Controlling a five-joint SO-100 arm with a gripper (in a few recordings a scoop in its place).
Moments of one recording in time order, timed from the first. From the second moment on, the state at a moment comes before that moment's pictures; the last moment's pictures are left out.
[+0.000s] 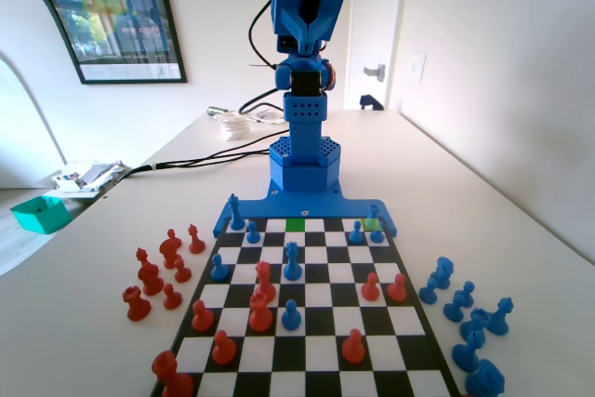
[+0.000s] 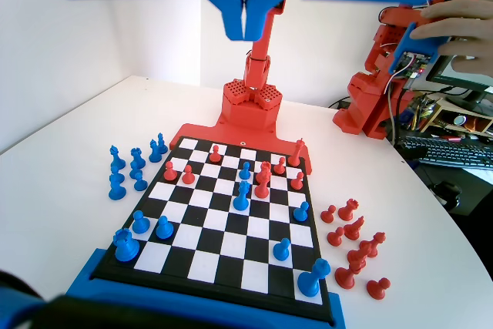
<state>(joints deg) 1.3 174.9 127.4 90.6 -101.2</state>
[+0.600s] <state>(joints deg) 1.3 174.9 127.4 90.6 -101.2</state>
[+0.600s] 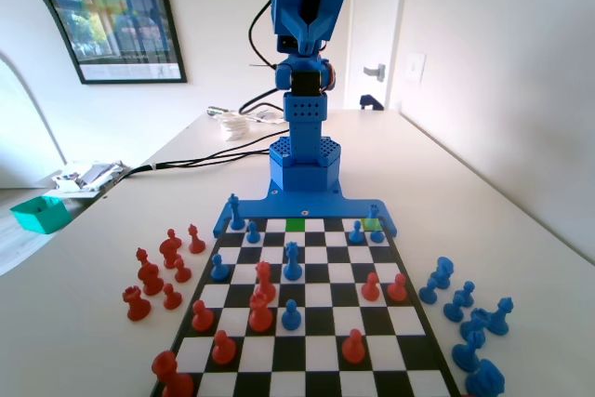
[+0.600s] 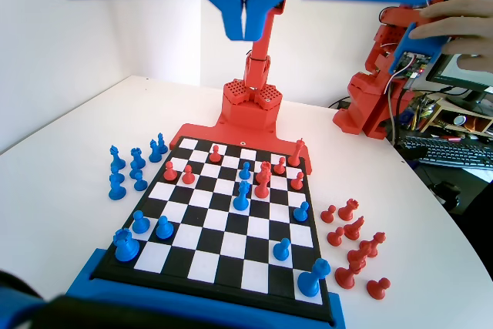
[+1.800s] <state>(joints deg) -5.0 141.2 109.2 93.4 -135.9</state>
